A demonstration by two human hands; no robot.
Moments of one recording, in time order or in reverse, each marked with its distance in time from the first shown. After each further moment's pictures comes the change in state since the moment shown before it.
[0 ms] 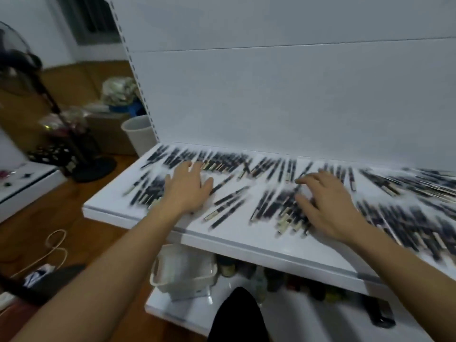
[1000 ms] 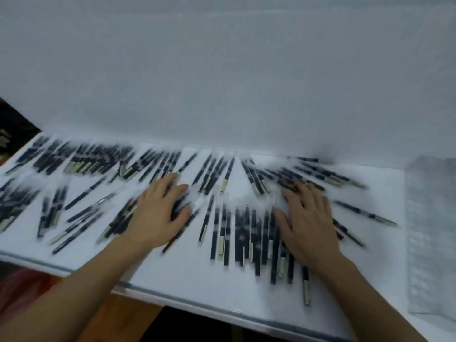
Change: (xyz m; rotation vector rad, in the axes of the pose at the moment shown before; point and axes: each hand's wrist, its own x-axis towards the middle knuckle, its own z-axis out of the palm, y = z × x) left_hand -0.007 0.245 0.087 -0.022 -0.112 0.305; right_hand -0.074 0.230 -0.081 0.008 -0.170 0.338
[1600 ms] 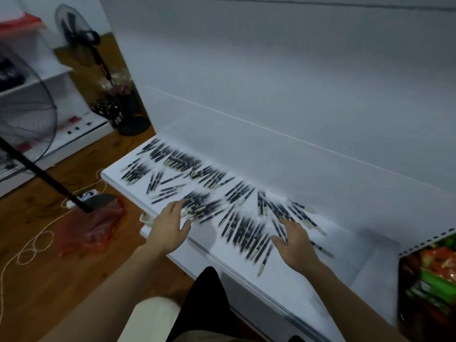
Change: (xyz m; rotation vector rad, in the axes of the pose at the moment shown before) left_hand -0.140 0.157 -0.182 -0.107 0.000 -0.625; right_hand -0.037 0.001 -0.186 0.339 -0.423 -0.196
